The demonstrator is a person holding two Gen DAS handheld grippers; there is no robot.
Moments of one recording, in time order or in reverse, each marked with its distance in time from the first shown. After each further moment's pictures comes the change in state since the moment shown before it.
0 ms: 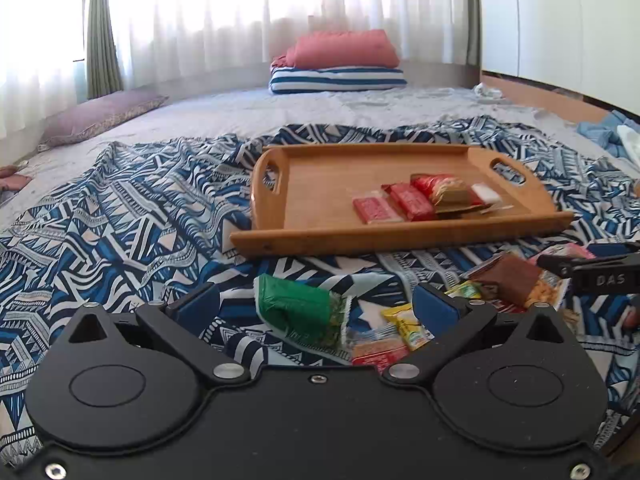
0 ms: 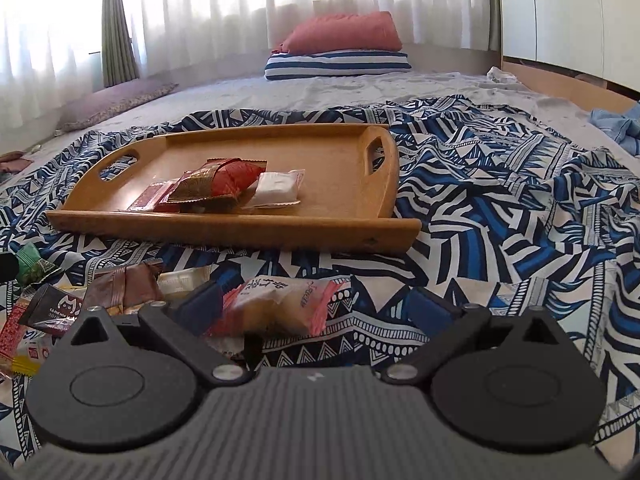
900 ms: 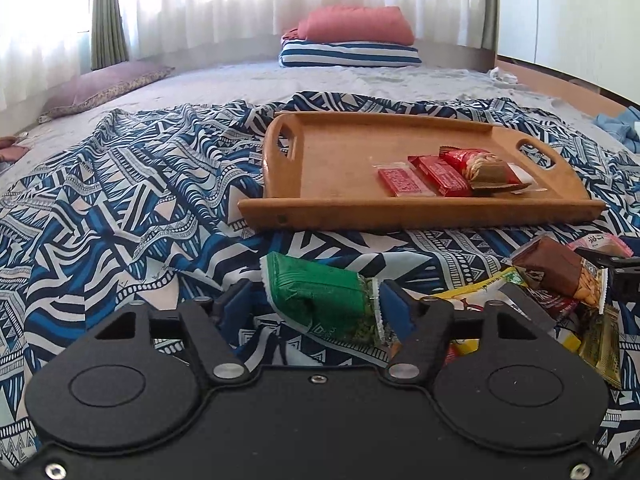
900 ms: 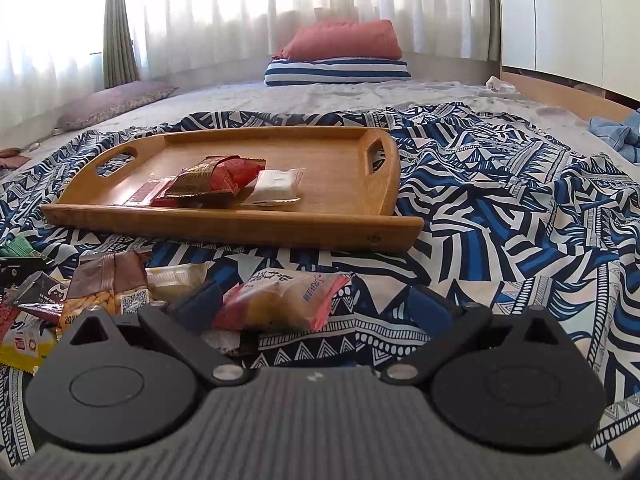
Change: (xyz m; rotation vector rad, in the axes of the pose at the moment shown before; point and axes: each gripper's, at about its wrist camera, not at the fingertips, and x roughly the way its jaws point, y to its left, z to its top) left arm 0.037 0.014 -0.006 -0.031 0.065 -0.002; right arm 0.001 0.007 -0.007 -0.045 -0.035 -0.033
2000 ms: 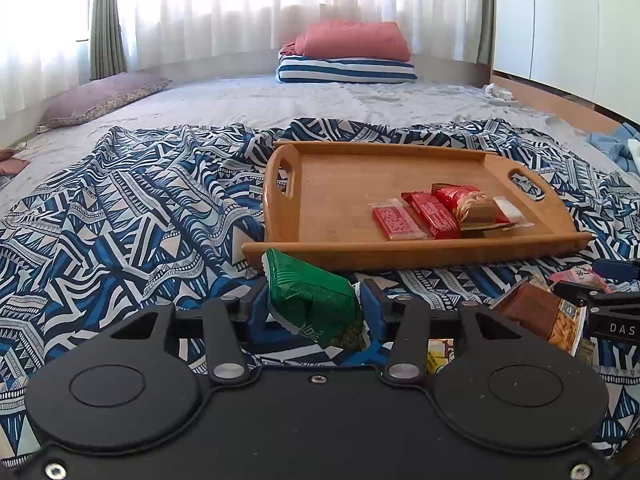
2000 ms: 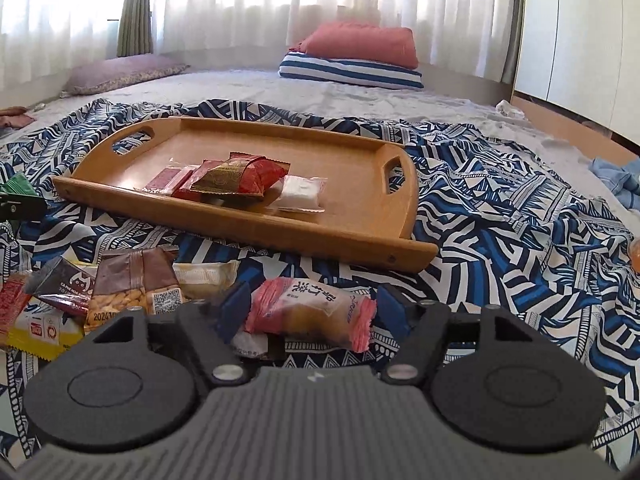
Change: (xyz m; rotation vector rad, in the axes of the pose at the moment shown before) left arm -0.018 0.005 0.028 -0.018 -0.033 -0.017; right arm -0.012 0.026 0.016 -0.124 0.032 -0.026
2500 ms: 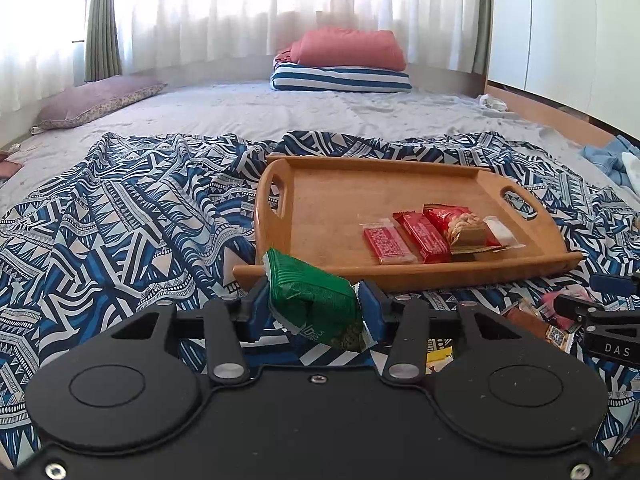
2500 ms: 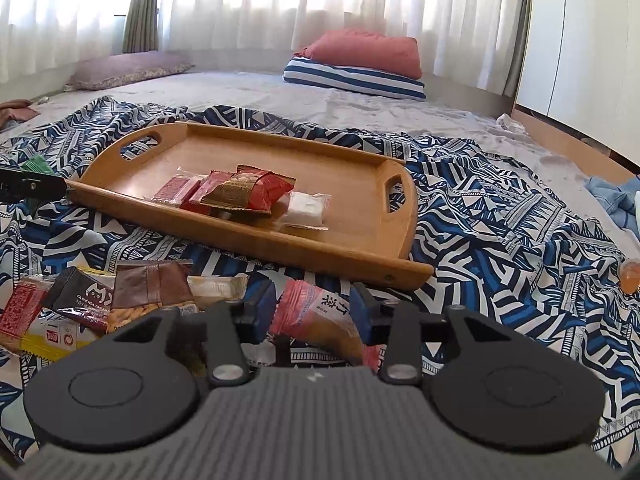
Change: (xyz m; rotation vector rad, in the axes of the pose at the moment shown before) left arm 0.000 0.000 0.013 -0.012 -0.017 -0.026; right arm -0.012 0.006 0.008 -0.027 -0.013 -0.039
